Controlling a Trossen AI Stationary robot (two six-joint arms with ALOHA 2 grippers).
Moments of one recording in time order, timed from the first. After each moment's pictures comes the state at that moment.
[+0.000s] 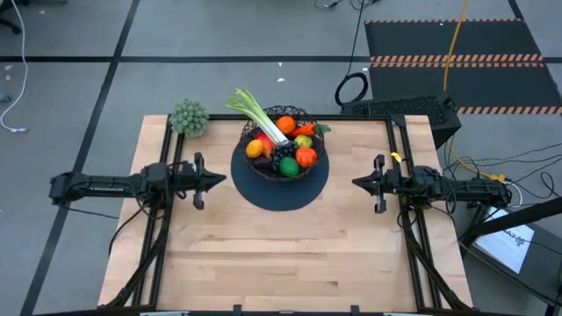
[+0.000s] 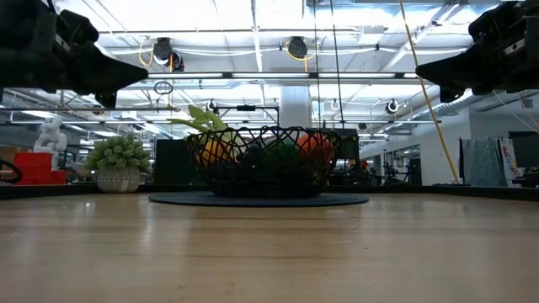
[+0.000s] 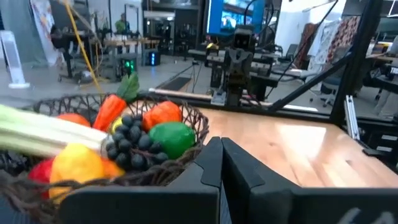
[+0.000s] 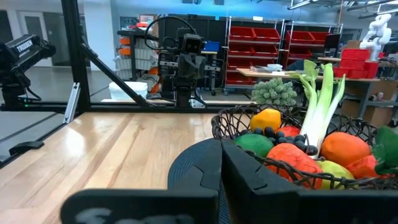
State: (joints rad) left arm 0.07 0.31 0.01 0.34 -0.03 -0.08; right arm -0.01 0.01 0.02 0.04 0.05 -0.03
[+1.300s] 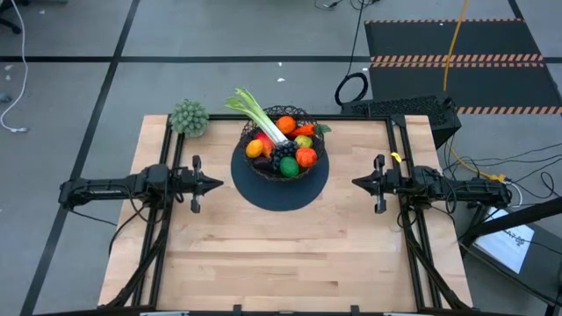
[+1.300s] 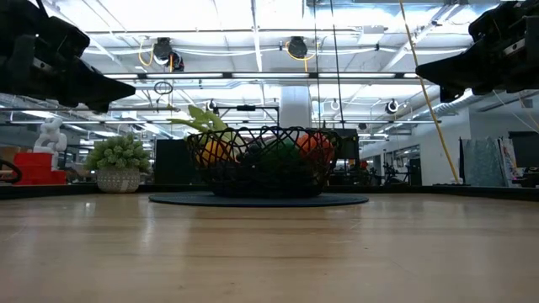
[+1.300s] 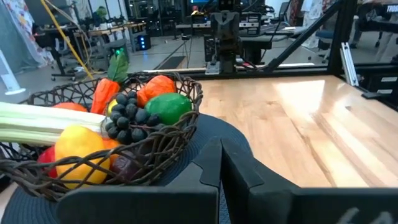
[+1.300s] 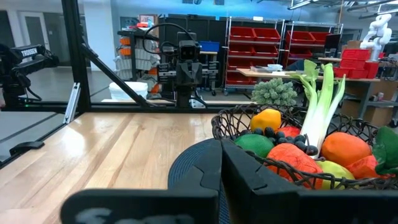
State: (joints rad) left arm 0.07 0.11 0.01 0.01 0.02 0.07; right arm -0.01 0.01 0.02 0.04 0.05 -0.03
